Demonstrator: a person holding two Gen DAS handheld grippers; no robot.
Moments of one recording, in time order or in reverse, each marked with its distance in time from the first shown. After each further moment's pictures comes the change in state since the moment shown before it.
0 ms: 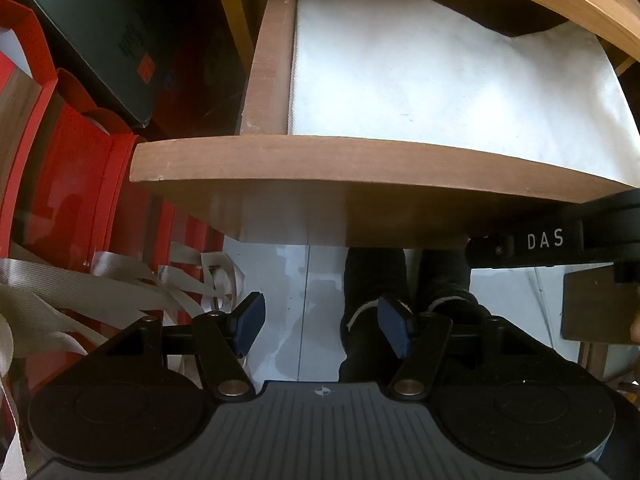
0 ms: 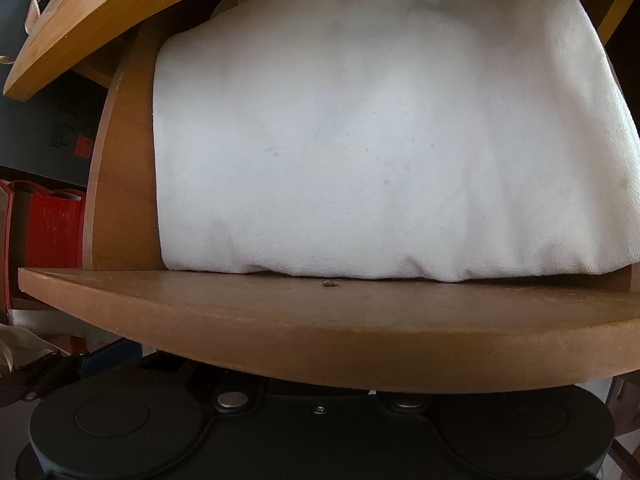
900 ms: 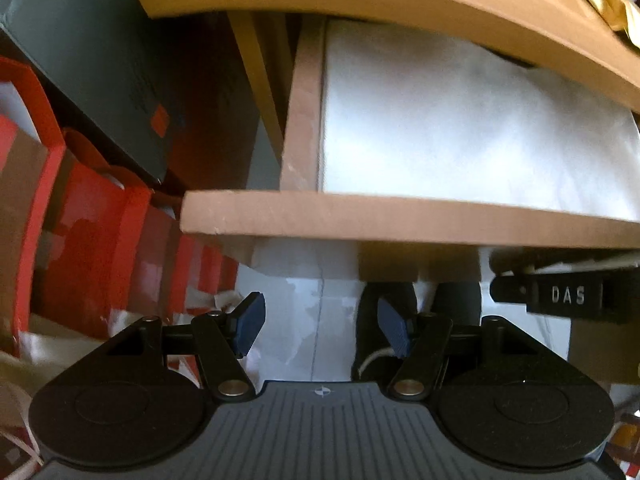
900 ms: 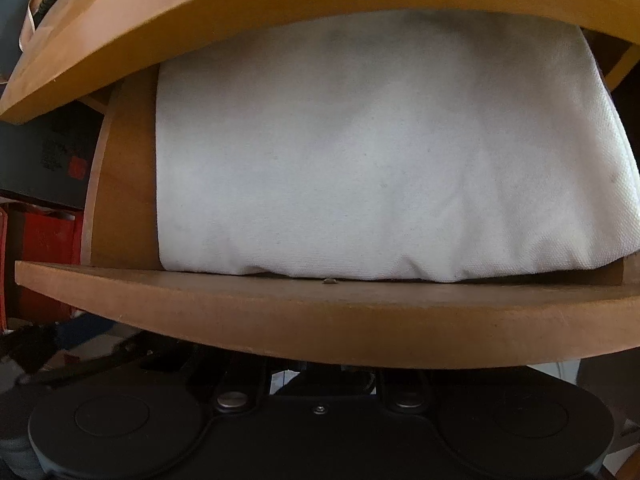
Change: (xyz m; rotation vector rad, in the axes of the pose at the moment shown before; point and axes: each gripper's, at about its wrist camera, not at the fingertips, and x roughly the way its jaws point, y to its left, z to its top) left arm -0.006 0.008 0.043 -0.028 -0.074 0.041; right arm 0.001 0.006 0.015 -0.031 -0.035 -0.026
